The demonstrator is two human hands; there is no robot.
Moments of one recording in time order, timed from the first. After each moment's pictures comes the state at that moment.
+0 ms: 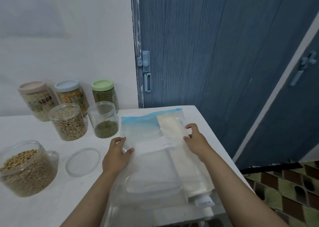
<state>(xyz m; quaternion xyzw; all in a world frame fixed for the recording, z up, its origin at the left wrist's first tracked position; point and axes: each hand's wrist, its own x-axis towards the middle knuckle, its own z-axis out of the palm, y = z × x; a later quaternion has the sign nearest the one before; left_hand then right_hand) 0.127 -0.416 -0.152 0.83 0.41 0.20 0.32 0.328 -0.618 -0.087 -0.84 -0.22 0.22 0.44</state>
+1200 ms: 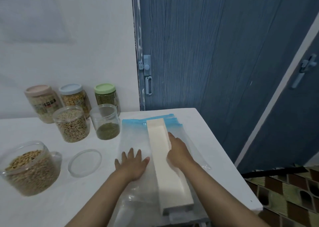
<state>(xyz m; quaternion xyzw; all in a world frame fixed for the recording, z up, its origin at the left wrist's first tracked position) 0.142 -0.472 -0.119 0.89 0.39 -0.15 0.19 0.275 -0.589 -0.094 -0.87 -0.34 0.20 0.30</state>
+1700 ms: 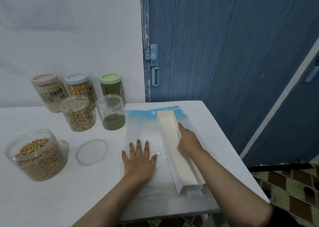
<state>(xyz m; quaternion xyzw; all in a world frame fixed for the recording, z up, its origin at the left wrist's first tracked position) 0.139 -0.496 -0.148 0.90 0.41 -0.08 0.09 0.302 -0.586 -0.105 -0.90 -0.33 0.18 0.22</state>
